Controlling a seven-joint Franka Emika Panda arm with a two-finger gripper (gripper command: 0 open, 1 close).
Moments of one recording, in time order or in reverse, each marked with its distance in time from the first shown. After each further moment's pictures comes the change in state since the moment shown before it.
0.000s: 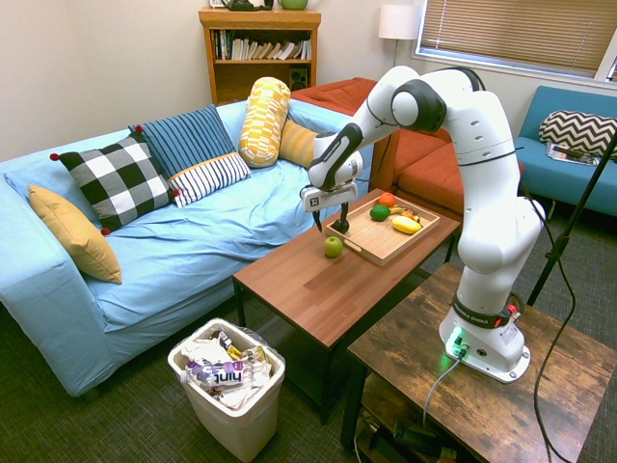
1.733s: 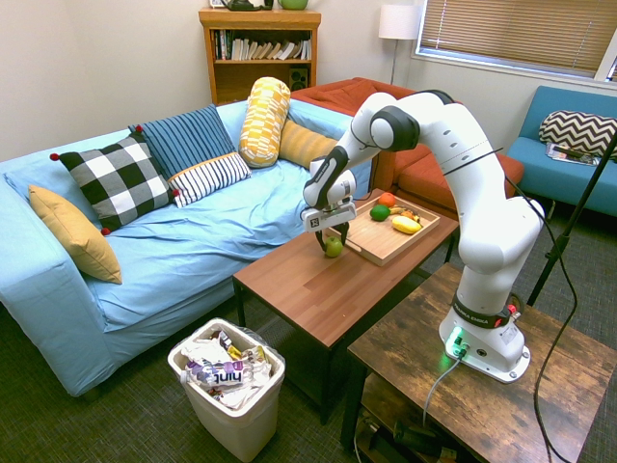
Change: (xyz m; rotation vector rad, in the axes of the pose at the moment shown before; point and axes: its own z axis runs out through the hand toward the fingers) arm 0.008 -0.010 0.082 -0.108 -0.061 -0.003
